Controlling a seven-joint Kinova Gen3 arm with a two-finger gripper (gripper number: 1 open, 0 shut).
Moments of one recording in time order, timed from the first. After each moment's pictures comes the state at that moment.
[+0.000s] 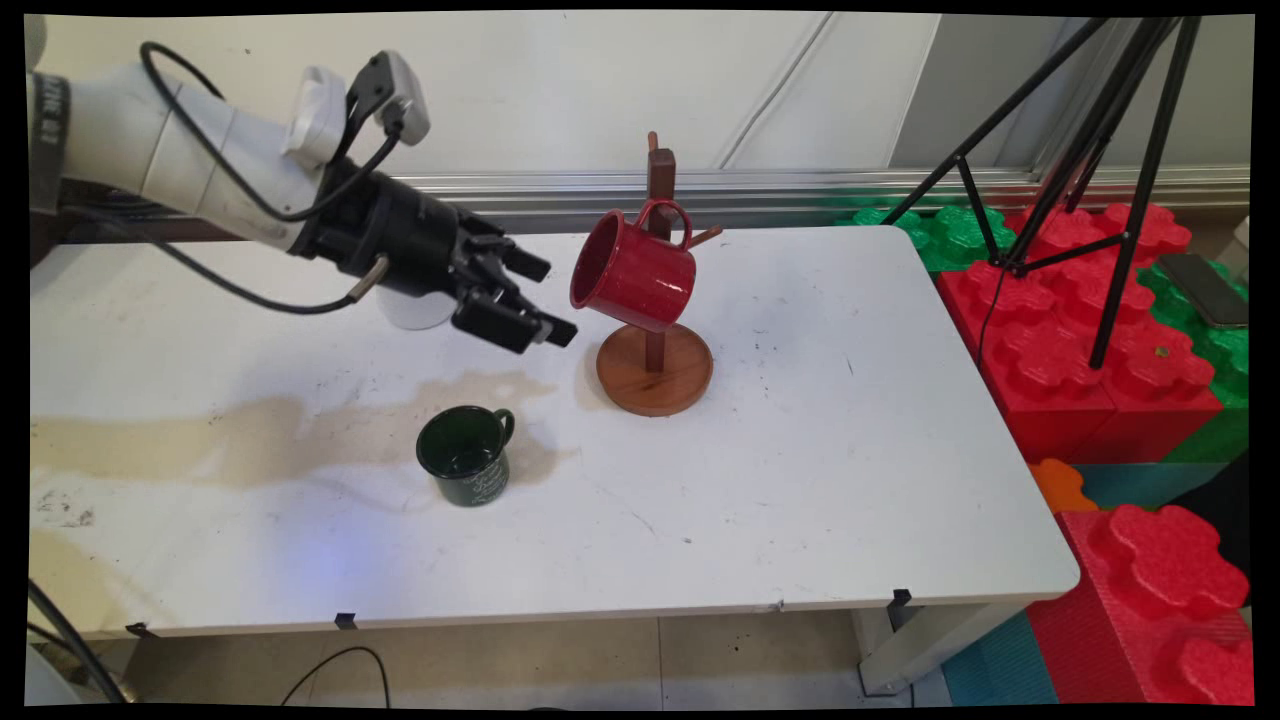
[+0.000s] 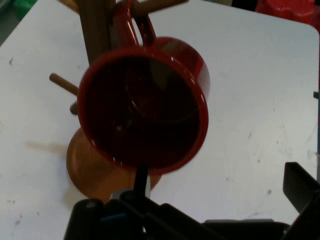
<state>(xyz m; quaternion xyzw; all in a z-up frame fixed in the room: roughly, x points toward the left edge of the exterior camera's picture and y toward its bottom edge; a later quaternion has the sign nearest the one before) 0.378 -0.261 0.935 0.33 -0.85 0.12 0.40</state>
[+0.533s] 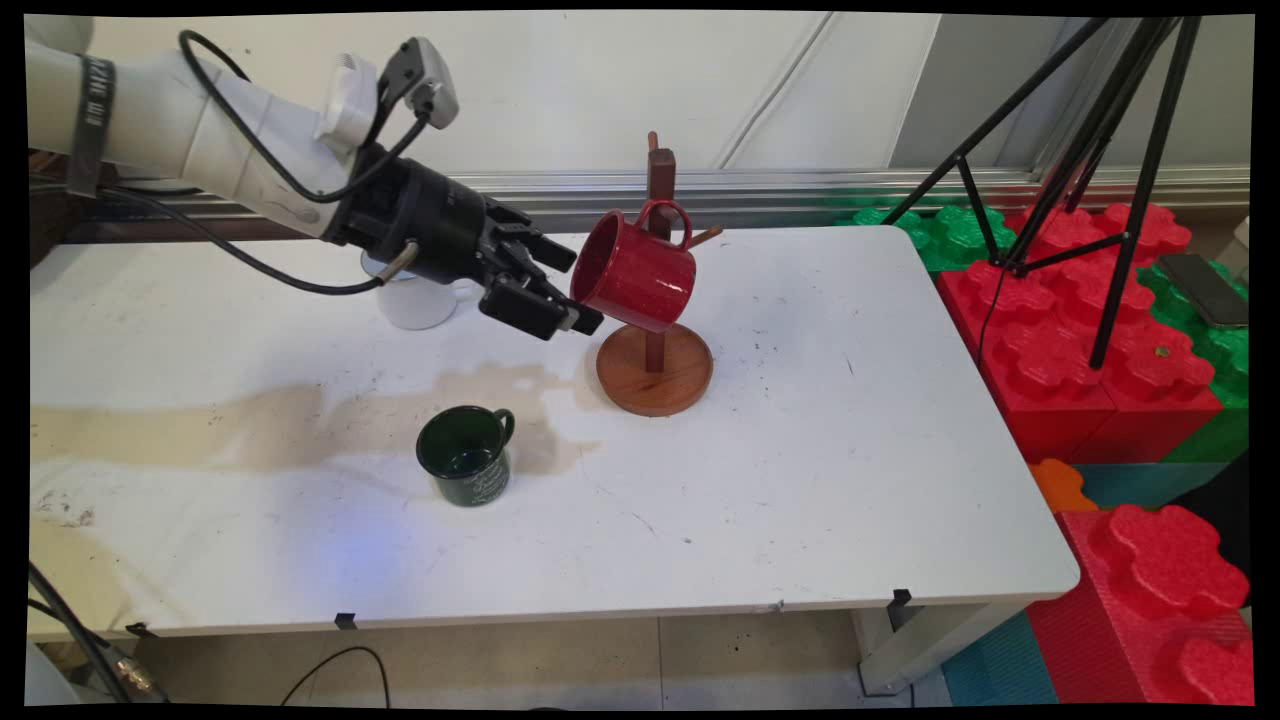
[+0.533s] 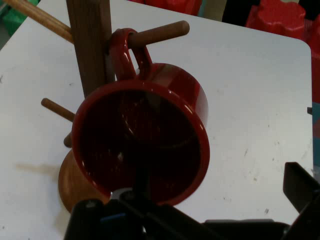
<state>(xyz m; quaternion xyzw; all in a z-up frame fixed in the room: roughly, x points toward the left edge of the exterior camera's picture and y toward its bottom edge) 0.369 -0.280 0.935 0.32 -0.84 0.11 0.42</state>
